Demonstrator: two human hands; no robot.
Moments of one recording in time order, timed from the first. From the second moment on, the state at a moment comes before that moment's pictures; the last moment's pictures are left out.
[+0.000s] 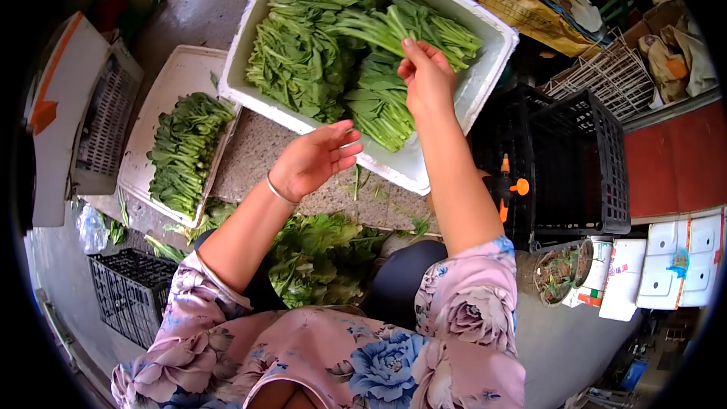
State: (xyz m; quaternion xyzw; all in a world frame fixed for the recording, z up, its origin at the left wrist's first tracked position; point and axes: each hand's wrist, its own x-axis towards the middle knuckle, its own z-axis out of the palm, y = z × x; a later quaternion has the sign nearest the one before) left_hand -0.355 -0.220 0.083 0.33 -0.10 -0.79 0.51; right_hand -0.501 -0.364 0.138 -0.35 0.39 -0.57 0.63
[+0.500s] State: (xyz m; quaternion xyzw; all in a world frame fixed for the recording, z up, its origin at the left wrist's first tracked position) left_hand -0.344 -0.206 0.095 0.32 -0.12 -0.69 0.64; right_hand -0.464 -0.231 0.098 -0.38 0.48 -0.47 0.63
